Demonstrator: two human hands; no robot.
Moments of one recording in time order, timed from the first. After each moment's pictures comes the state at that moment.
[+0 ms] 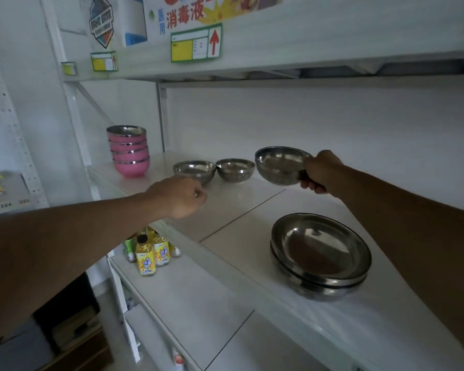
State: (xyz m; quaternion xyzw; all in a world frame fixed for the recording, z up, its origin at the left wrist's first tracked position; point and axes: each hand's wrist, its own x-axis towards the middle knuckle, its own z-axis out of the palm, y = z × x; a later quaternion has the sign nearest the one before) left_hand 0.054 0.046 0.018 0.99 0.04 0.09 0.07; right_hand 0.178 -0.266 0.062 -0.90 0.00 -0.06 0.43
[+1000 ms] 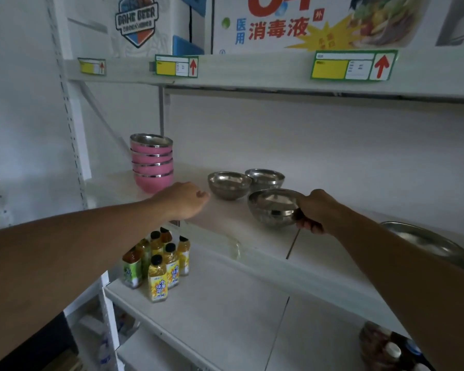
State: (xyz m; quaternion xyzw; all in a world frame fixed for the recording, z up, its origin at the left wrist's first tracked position) left_hand 0.098 0.238 -0.004 0.98 -0.05 0.08 0.18; right_hand 0.097 -0.087 0.018 -0.90 0.11 -0.01 0.42
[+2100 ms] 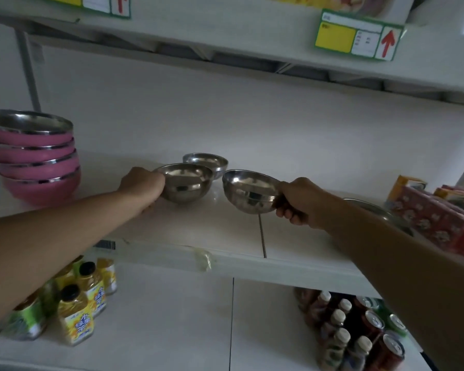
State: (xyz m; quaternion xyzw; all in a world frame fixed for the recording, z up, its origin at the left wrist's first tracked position) left_hand 0.224 0.203 -0.025 0.88 0.07 0.07 0.47; right_hand 0.074 -0.087 0.025 -0.83 0.24 -0.05 0.50
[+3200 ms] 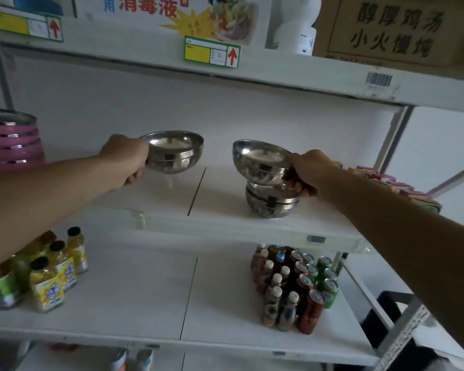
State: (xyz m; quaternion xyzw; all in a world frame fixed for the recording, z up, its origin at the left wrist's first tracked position) left_hand 0.049 0.125 0.051 0.81 0.02 0.08 0.58; right_hand -0.109 -0.205 0.081 -0.83 0.23 -0.17 0.47
